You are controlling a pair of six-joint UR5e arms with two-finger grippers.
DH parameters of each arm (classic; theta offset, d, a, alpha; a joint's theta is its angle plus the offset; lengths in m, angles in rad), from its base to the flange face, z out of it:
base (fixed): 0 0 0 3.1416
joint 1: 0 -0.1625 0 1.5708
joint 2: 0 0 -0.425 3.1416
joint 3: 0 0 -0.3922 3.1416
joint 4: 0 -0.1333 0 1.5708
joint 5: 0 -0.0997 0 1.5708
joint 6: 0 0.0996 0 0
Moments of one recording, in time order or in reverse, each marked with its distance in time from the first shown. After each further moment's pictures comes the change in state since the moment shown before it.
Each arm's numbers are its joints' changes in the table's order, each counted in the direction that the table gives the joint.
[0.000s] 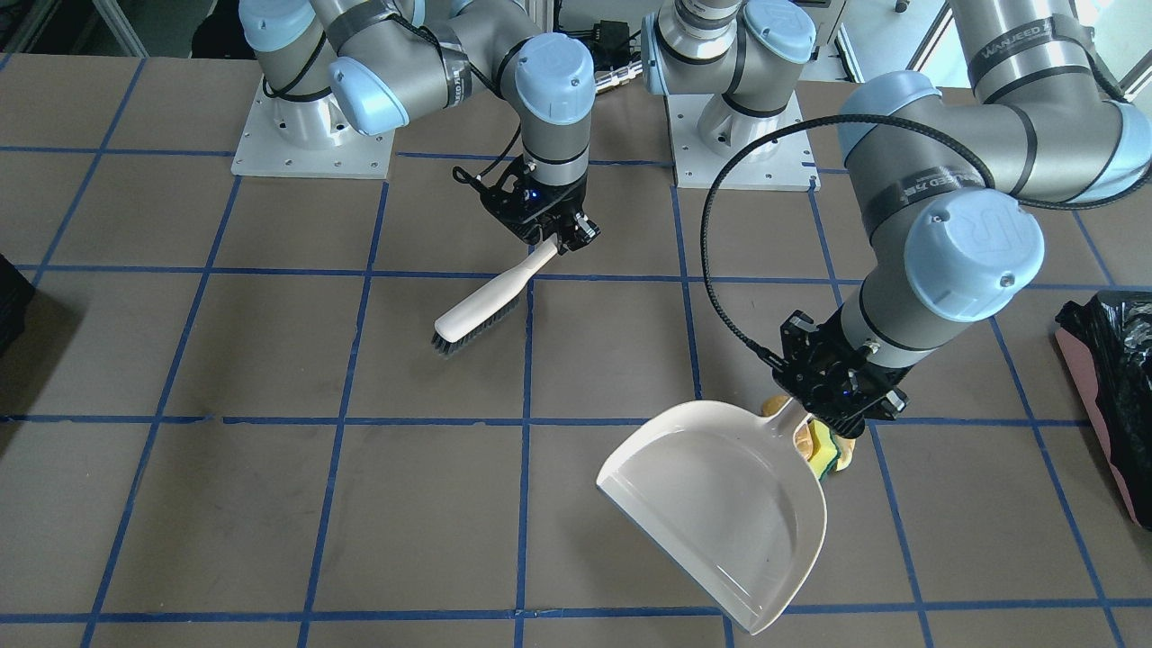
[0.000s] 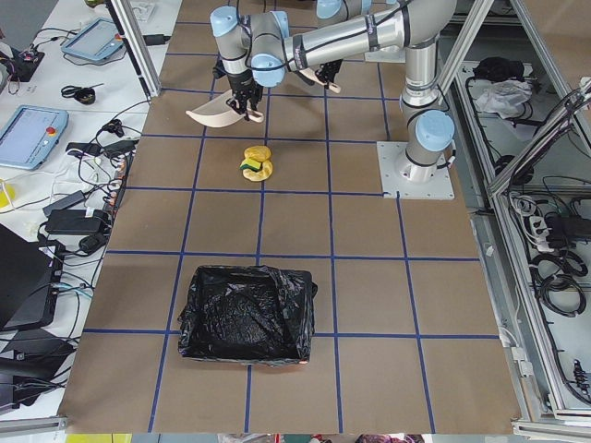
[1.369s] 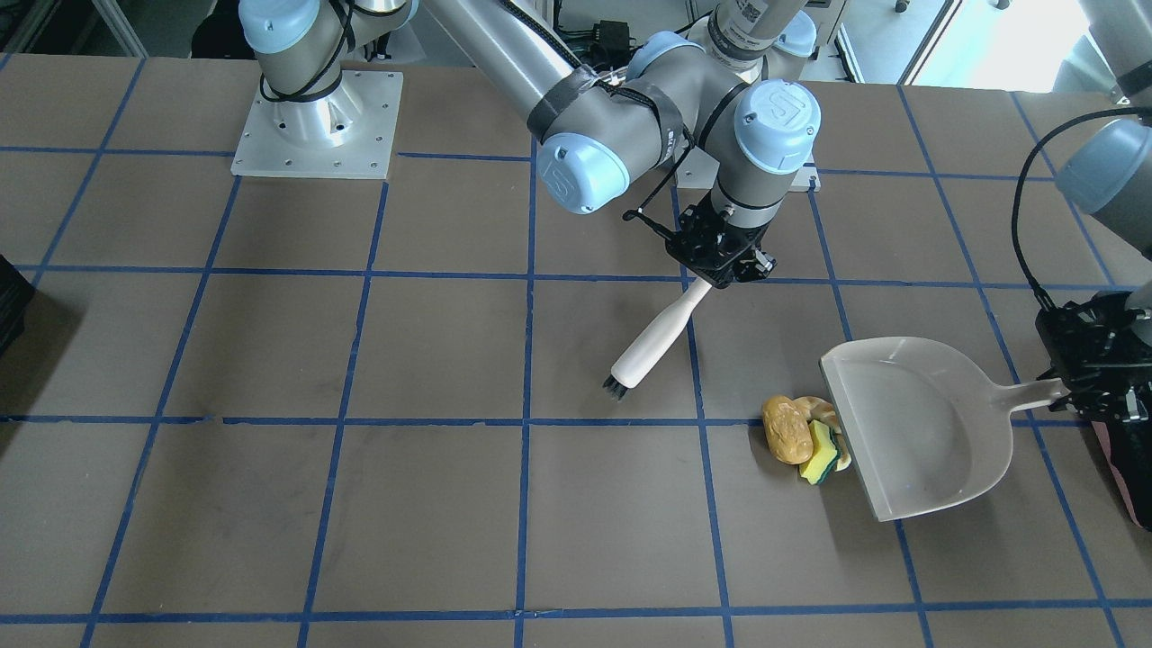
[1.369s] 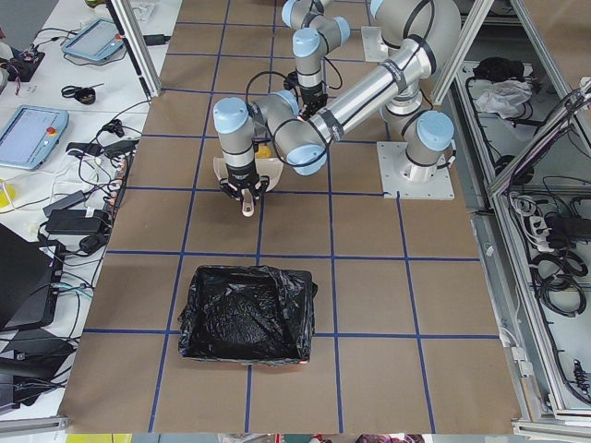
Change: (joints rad) left arm -0.469 0.046 -0.084 -0.302 -0.042 1.127; right arm -0.176 -0.407 -0.656 -0.229 -0.085 0.114
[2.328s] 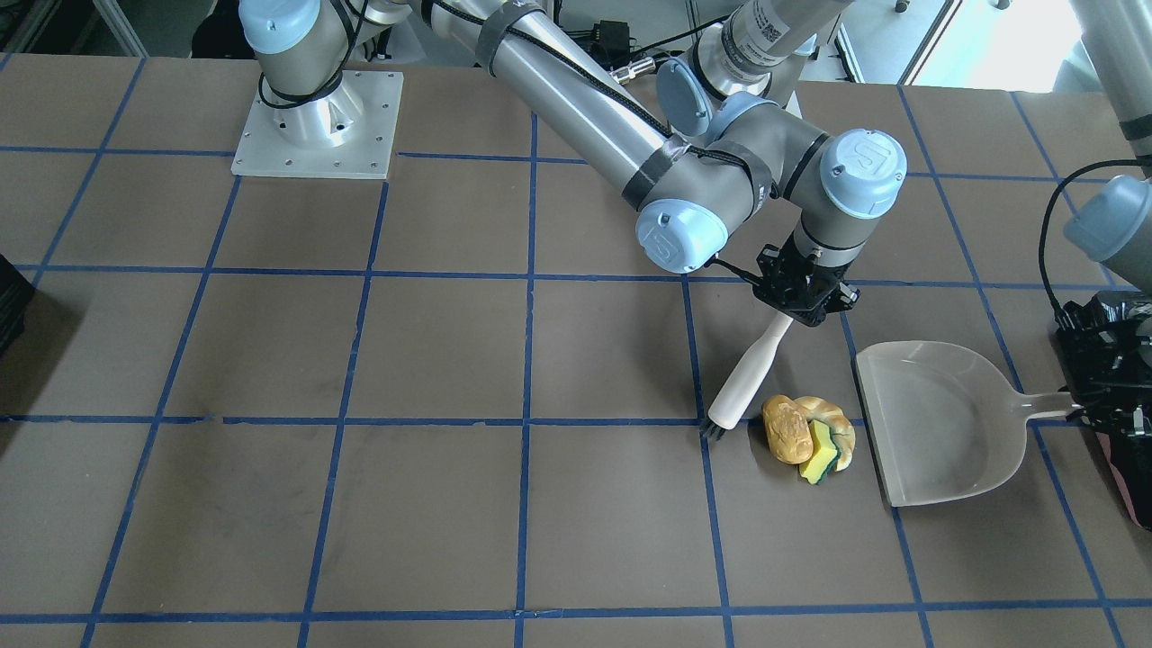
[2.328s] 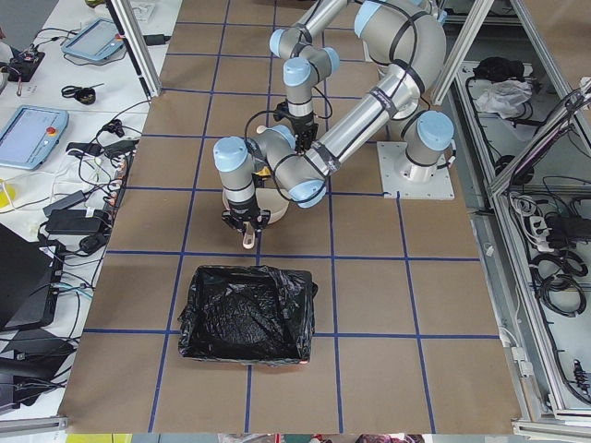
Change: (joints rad) left arm -0.058 0.097 0.000 -0.095 -0.056 0.149; right arm -0.051 -0.264 -0.357 -0.007 -0.038 -0.012
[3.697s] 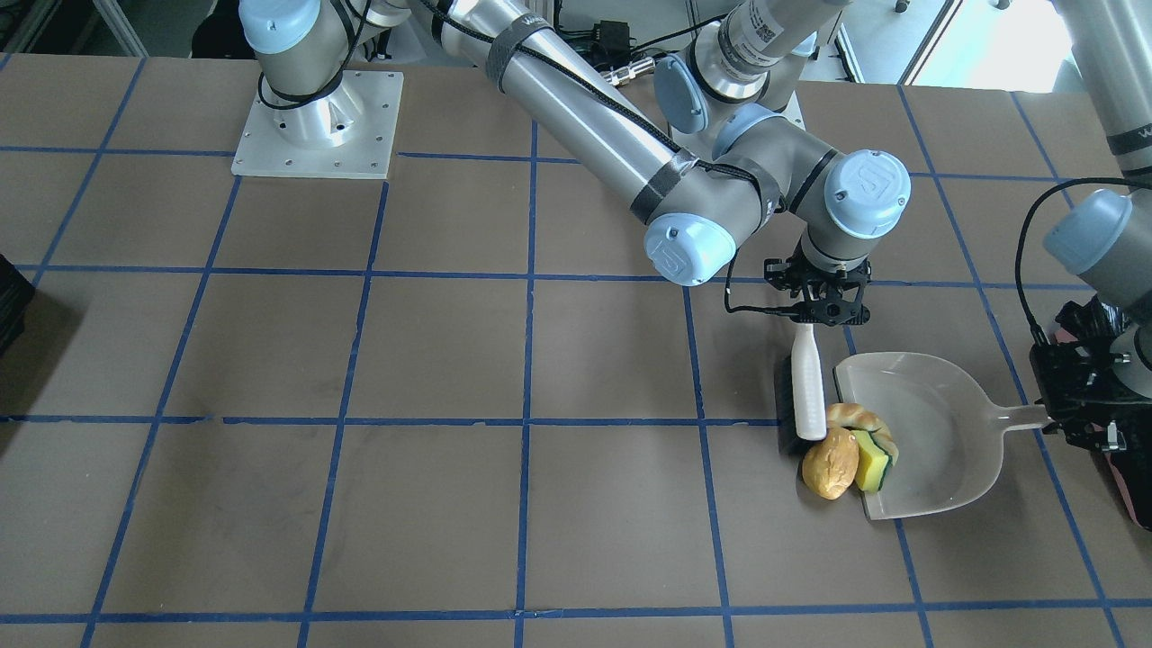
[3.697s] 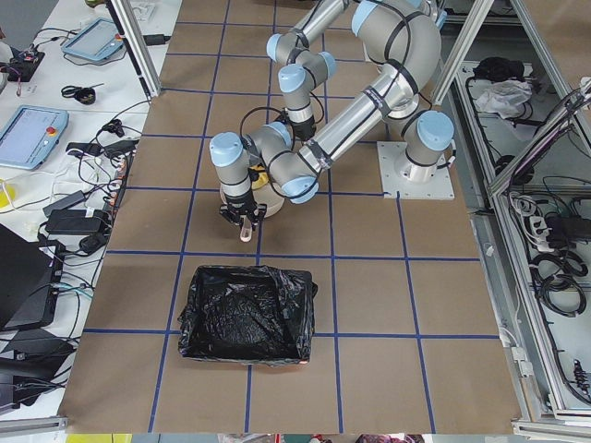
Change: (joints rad) left arm 0.042 0.017 -0.002 0.005 0.010 -0.063; right arm 0.004 -0.031 -0.044 -0.060 -0.126 -0.586
